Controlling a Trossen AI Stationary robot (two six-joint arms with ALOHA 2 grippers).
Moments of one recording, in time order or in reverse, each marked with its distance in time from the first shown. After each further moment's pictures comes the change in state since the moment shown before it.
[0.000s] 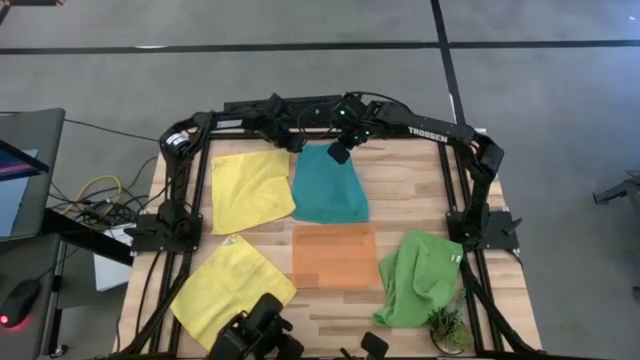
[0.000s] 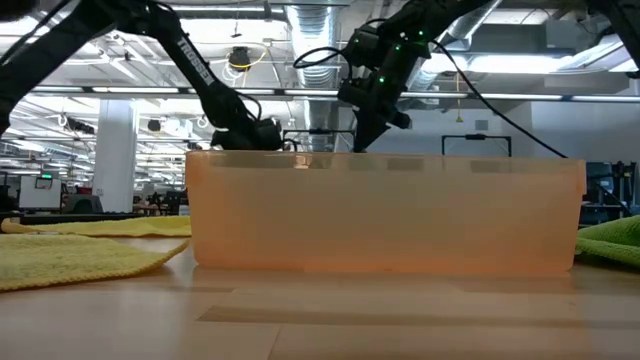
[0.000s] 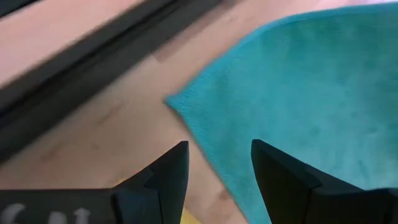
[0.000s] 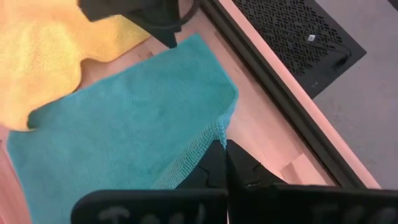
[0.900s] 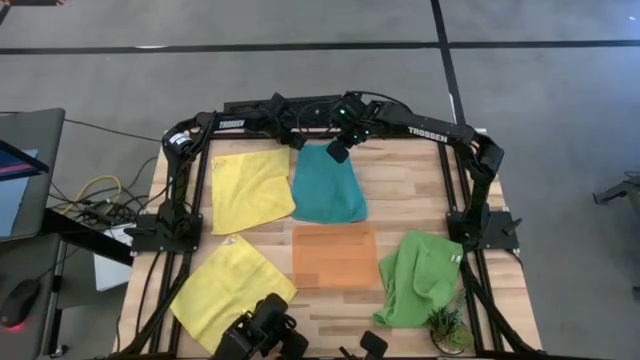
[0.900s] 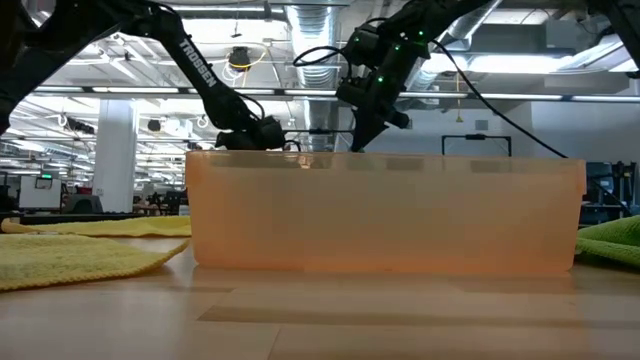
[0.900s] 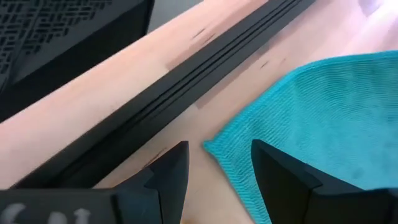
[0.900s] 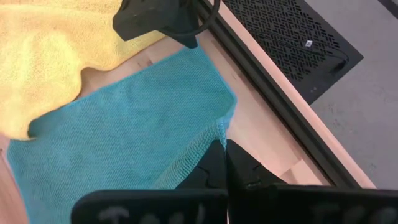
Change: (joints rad) left arm -0.016 0.015 0.010 0.075 -0.134 -0.011; right arm -0.001 0.000 0.000 0.024 0.004 0.008
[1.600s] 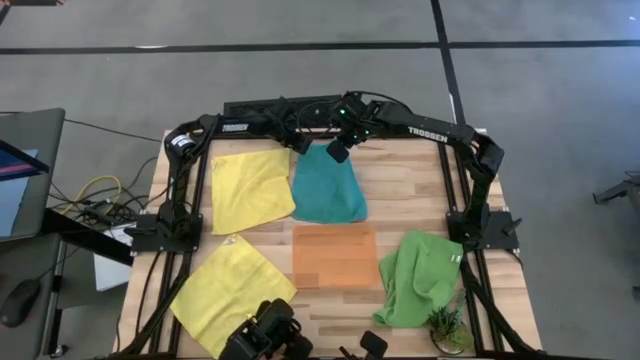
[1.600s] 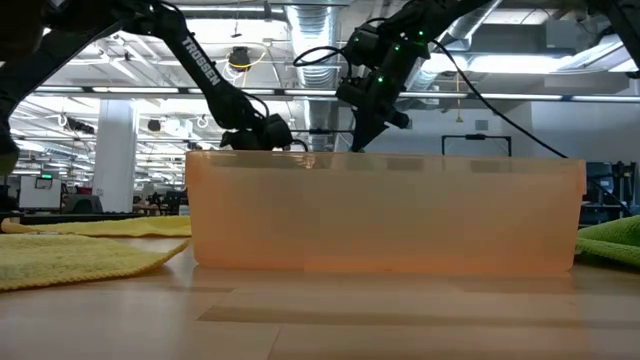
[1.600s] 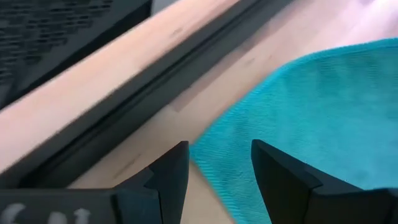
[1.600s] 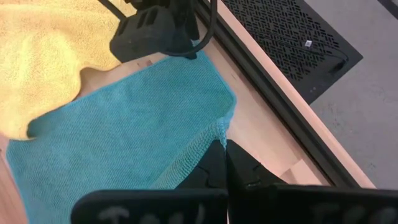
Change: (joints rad) left arm -0.044 0.000 -0.009 0.039 -0.076 0.005; right arm 0.000 0.000 0.000 0.000 0.002 0.000
